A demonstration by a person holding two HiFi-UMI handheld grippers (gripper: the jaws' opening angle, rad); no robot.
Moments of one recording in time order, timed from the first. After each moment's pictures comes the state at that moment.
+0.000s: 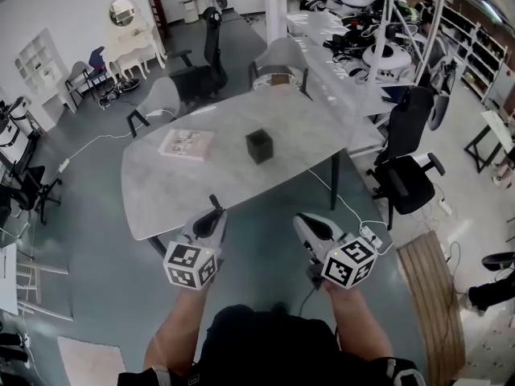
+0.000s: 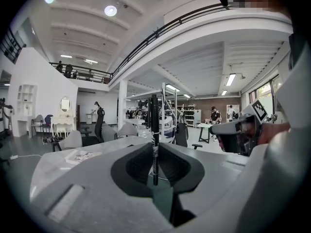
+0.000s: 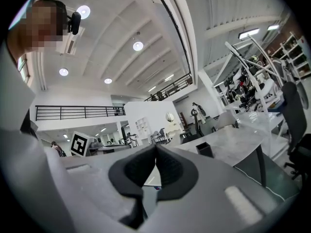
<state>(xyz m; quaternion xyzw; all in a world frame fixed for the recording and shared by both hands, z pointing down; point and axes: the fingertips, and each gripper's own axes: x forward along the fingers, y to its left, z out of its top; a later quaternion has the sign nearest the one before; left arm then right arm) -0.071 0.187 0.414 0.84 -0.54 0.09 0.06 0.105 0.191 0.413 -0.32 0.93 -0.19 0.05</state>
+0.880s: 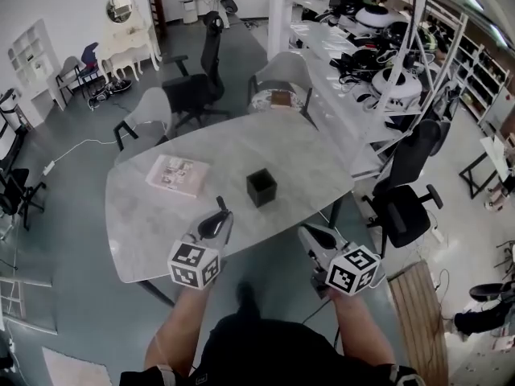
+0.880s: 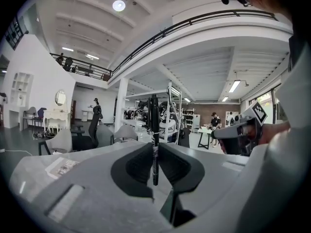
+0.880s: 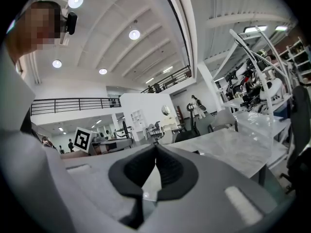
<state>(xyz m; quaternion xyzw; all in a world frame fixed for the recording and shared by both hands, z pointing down) -0.117 -0.038 0.423 0.85 -0.52 0.06 0.08 0.060 -0.022 0.422 -0.33 0.93 -0.19 -0.01</state>
